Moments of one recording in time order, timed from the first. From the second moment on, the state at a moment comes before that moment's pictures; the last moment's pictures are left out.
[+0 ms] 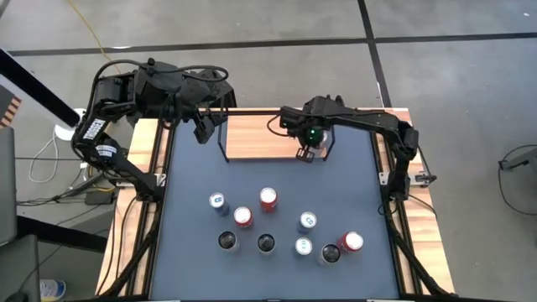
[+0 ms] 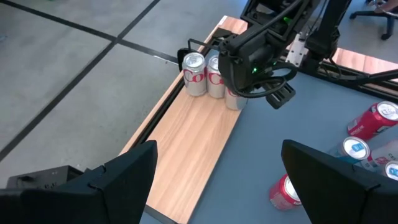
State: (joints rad) left arm 0.17 1.54 2.35 -1.38 -0.28 -0.15; right arm -0.32 1.87 1.79 -1.47 0.19 0.08
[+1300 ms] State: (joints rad) left arm 0.17 1.54 2.35 -1.37 -0.30 -0.17; right arm -0.82 1.19 0.90 -0.67 -0.08 0.47
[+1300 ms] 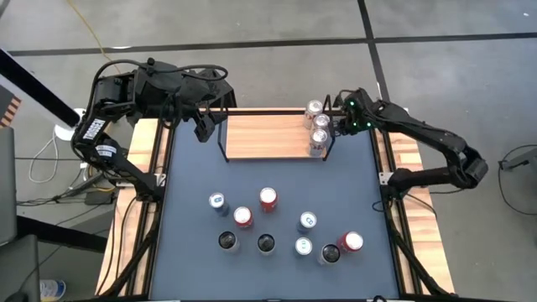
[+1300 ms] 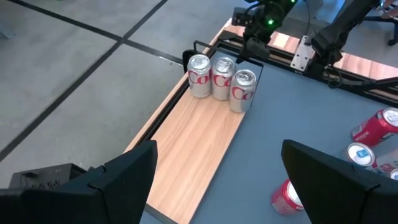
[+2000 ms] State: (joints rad) left arm 0.17 1.54 2.35 -1.37 -0.33 -0.22; right arm -0.86 1.25 0.88 -0.54 -0.21 0.41
